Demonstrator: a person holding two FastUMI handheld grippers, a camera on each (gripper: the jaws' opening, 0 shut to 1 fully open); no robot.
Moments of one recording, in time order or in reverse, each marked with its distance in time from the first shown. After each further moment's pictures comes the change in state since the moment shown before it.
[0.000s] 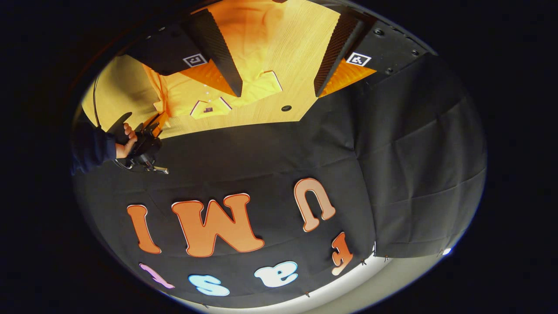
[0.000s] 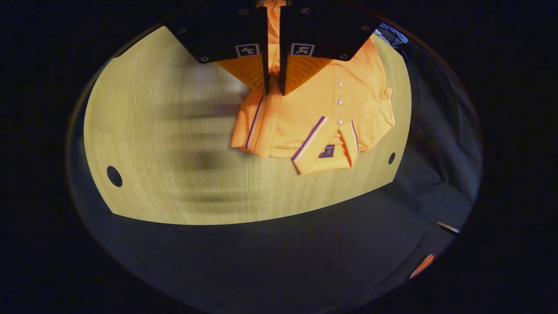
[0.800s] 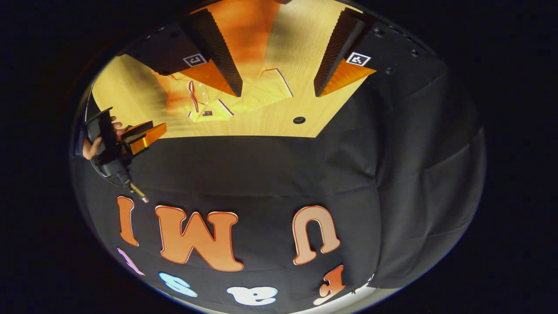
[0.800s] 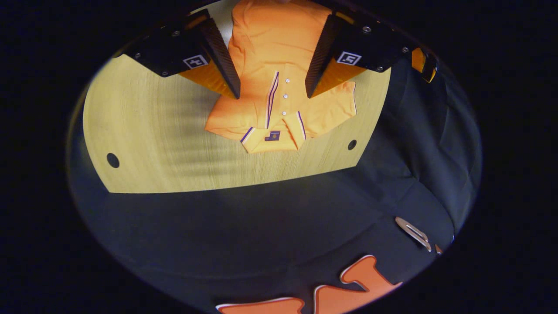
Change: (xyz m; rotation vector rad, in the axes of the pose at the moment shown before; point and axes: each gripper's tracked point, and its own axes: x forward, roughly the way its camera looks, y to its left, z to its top) left arm 0.141 0.038 -0.049 -0.133 0.130 -0.205; right arm -0.087 0.074 0.002 -0.015 -0.275 0.062
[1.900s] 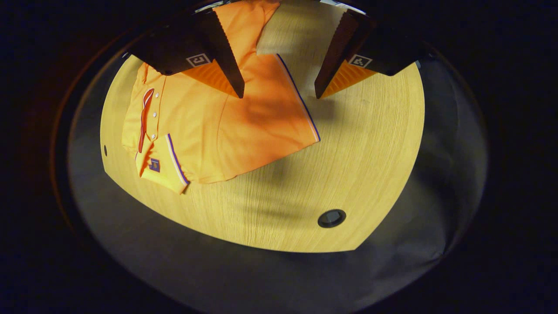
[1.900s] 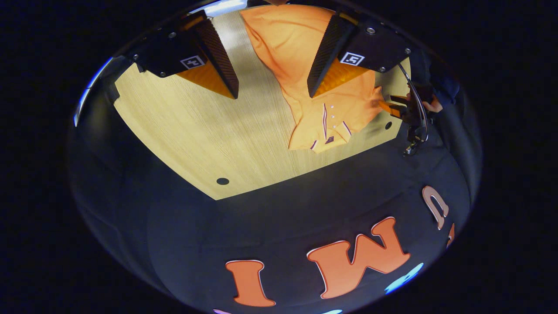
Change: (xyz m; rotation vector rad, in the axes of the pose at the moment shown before) left arm 0.233 0.013 -0.136 -0.102 0.928 -0.091; right arm -0.178 -0.063 -0.131 0.211 -0.244 -0.389
